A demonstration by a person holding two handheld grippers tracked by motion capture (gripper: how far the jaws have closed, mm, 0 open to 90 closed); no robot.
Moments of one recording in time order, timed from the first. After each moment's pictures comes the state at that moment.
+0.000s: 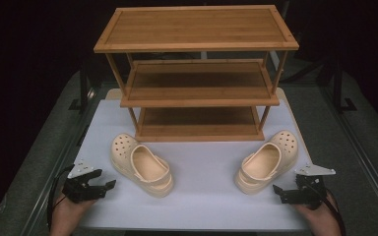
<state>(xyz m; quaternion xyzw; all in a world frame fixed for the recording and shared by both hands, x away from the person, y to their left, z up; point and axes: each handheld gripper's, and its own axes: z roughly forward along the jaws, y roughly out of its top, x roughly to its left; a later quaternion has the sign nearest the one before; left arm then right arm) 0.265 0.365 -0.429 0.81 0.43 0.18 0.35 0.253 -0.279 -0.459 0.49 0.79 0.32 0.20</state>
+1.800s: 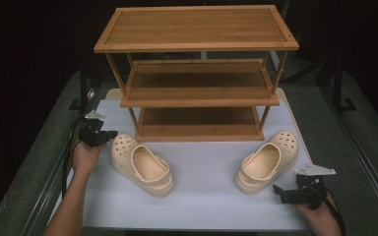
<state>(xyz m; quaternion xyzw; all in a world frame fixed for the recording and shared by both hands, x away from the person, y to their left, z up) 0.412 0.353 -0.399 0.80 0.48 0.17 0.33 0.253 -0.279 -0.459 0.49 0.79 0.32 0.19</state>
